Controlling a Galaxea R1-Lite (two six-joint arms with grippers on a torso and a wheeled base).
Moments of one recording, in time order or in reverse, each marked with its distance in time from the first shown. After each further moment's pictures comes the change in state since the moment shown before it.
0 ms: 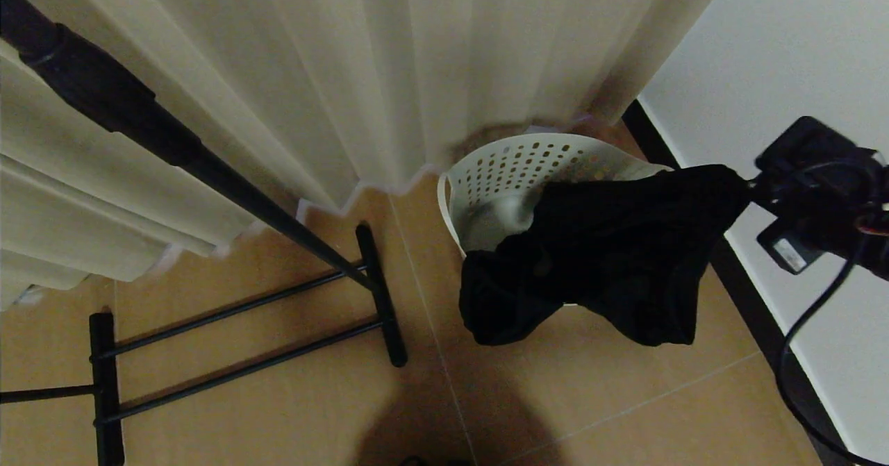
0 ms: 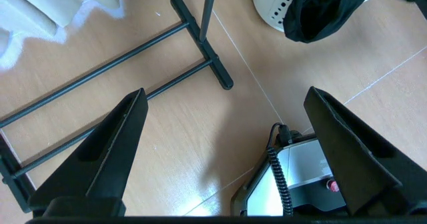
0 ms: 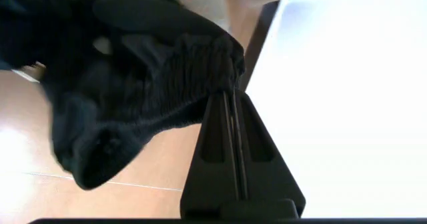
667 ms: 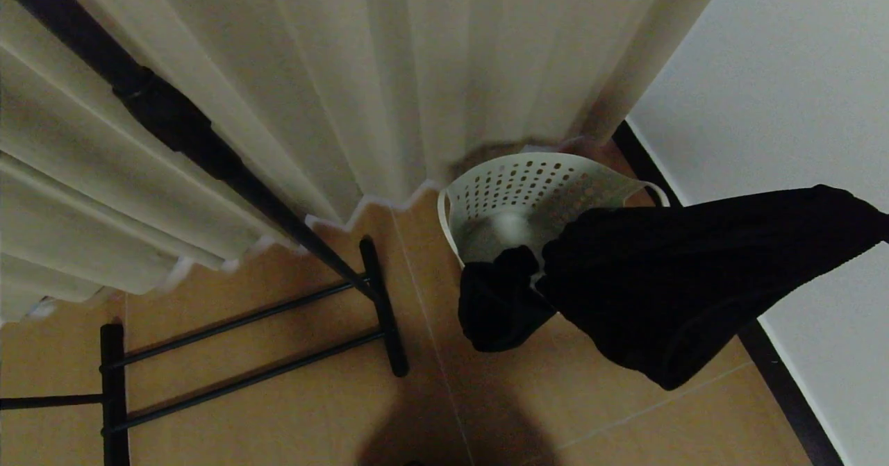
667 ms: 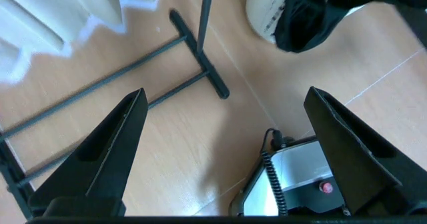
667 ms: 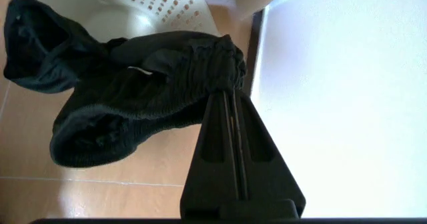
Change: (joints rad) left arm -0.005 0.000 0.000 0.000 -0.009 -0.005; right arm 0.031 -0.407 0.126 0.216 0.023 0.205
